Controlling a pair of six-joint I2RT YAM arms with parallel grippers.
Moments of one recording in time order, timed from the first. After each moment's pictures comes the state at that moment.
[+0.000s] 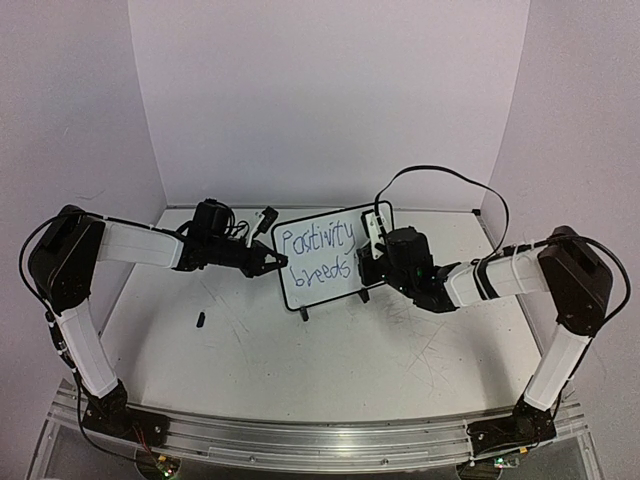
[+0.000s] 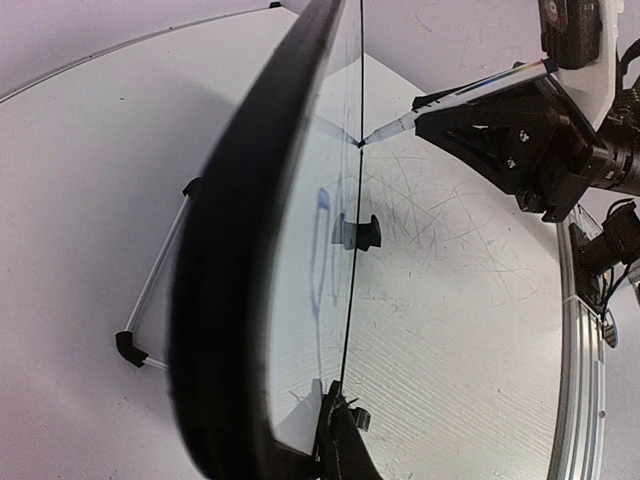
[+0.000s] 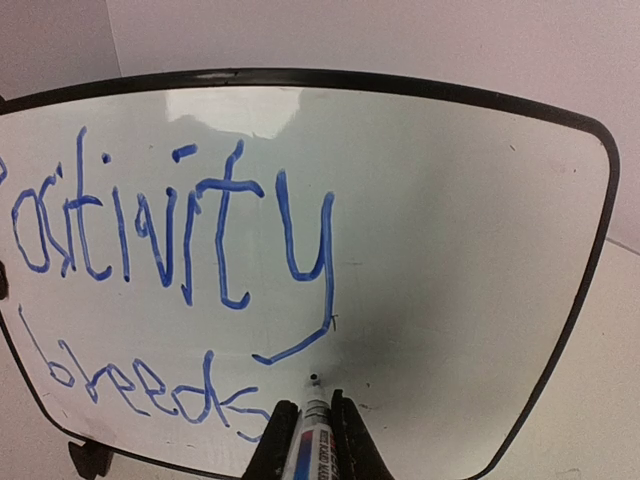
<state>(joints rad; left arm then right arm) -0.51 1.80 1.05 0.17 0.66 -0.01 0.76 1.77 0.94 0.46 0.30 0.08</state>
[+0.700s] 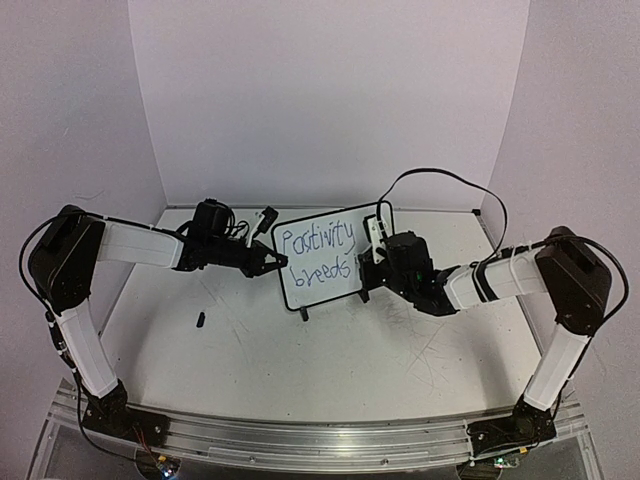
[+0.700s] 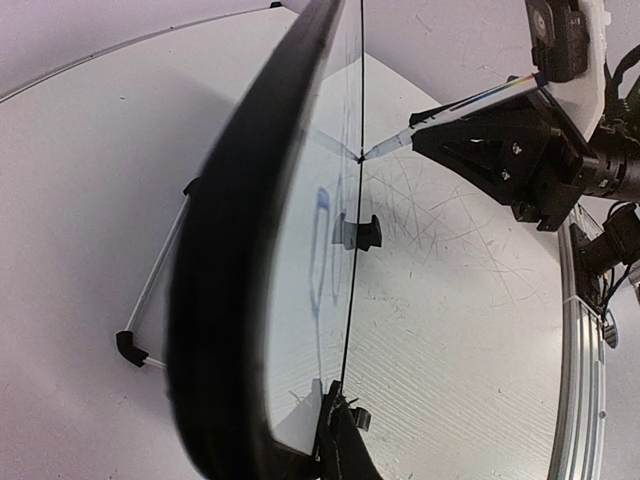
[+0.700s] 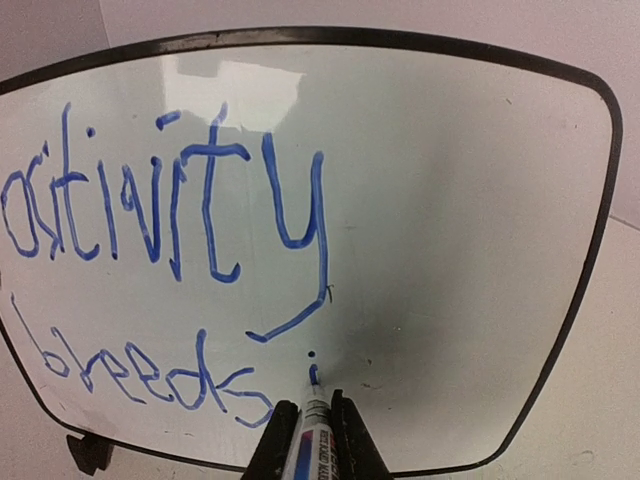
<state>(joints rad) -0.51 1.80 1.05 0.17 0.66 -0.01 0.76 1.78 0.92 0.46 0.30 0.12</state>
